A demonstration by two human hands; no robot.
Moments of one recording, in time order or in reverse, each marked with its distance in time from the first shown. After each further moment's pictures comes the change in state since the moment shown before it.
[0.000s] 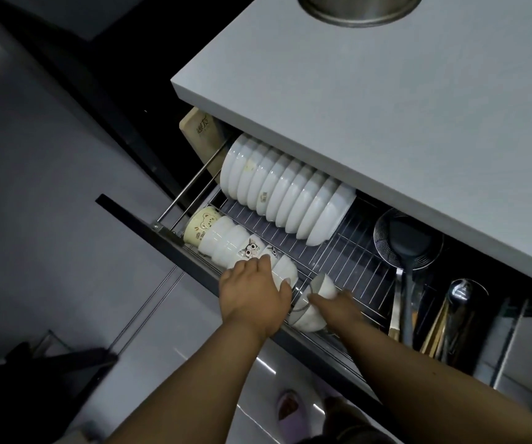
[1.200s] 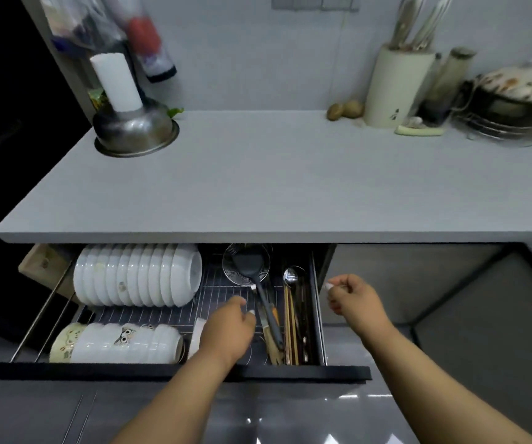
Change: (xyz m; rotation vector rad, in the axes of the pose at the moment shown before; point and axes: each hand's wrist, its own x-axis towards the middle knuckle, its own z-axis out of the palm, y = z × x) left_hand -0.103 0.143 -0.029 -0.453 -0.196 0.456; right_hand -0.204 0.144 -0.209 0.620 0.538 -0.374
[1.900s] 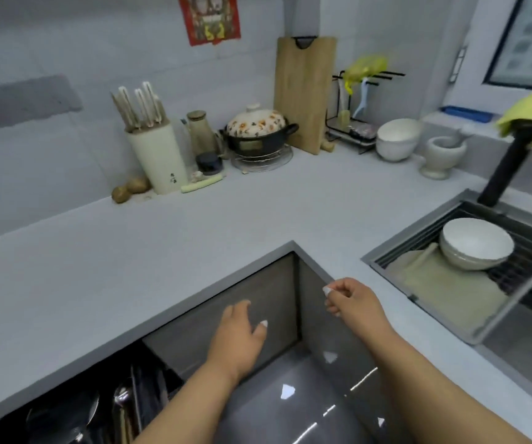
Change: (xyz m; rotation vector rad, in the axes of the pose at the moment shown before) left_hand -0.015 0.349 0.217 0.204 -0.223 0.568; right_hand -0.003 0.092 -0.377 0.150 0.510 0.027
